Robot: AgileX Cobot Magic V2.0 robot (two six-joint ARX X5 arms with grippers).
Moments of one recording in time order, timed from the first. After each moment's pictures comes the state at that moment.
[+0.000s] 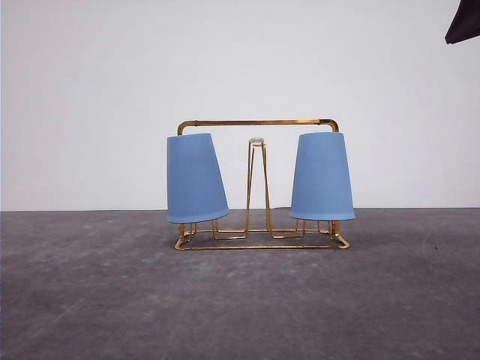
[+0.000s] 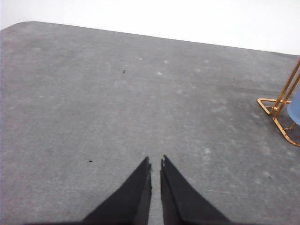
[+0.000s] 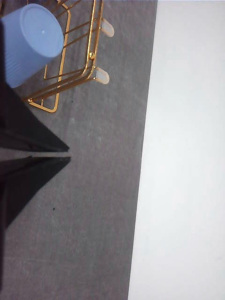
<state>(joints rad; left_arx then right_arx) 0.00 0.01 0.05 -0.23 0.00 -0.11 0.01 1.05 0.89 -0.10 -0.21 0.02</state>
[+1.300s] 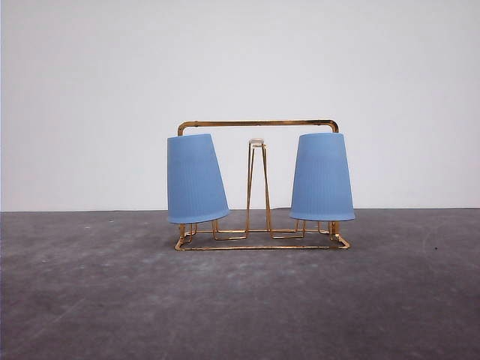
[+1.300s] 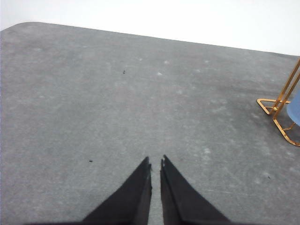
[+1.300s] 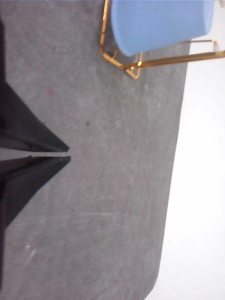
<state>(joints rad) 0.00 0.01 0.05 -0.23 0.00 -0.11 0.00 0.00 0.02 -0.17 -0.05 -0.07</state>
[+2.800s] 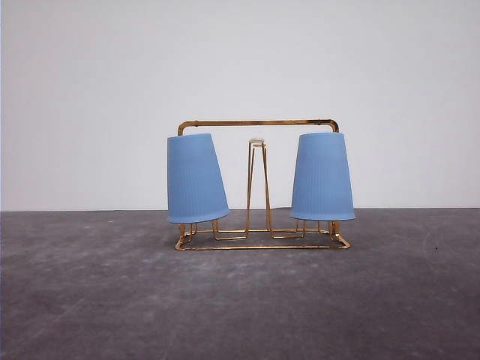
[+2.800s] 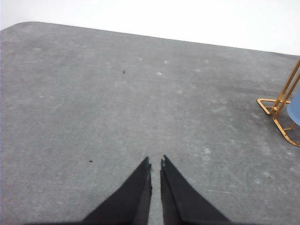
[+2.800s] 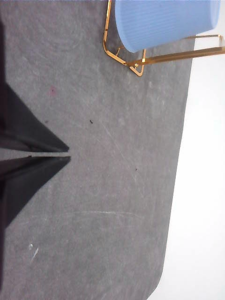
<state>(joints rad) 0.00 0.01 0.05 -0.23 0.00 -0.11 0.00 0.00 0.02 -0.17 -0.05 -0.07</state>
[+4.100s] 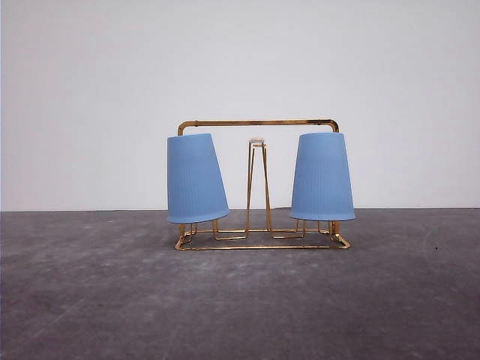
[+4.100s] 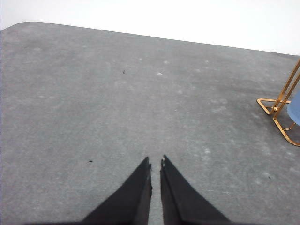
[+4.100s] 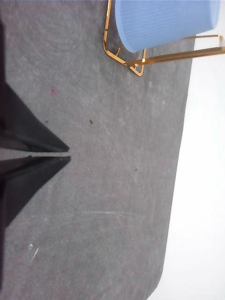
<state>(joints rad) 0.00 0.01 0.05 -0.23 0.00 -0.11 0.00 0.00 0.02 -0.17 -0.05 -0.07</state>
